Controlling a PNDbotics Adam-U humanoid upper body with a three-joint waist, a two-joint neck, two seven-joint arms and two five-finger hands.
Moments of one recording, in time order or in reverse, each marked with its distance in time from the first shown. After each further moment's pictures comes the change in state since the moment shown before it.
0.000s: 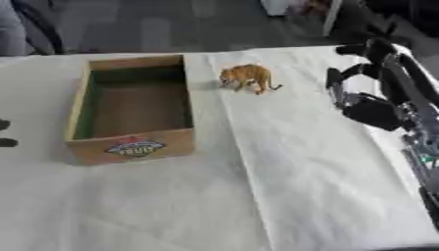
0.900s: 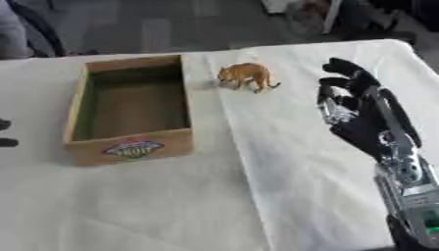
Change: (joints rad) left arm -0.002 0.000 0.000 0.002 0.000 0.001 0.001; right arm 0.094 0.311 -0.031 -0.037 -0.070 0.032 -0.010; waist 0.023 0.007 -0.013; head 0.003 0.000
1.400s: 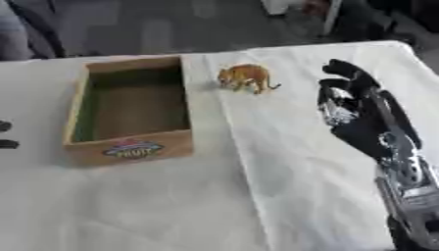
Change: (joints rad) left arm 0.000 0.000 0.000 0.003 0.000 0.001 0.001; right arm 0.000 0.000 0.000 0.000 0.000 0.000 0.000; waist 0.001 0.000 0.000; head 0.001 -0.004
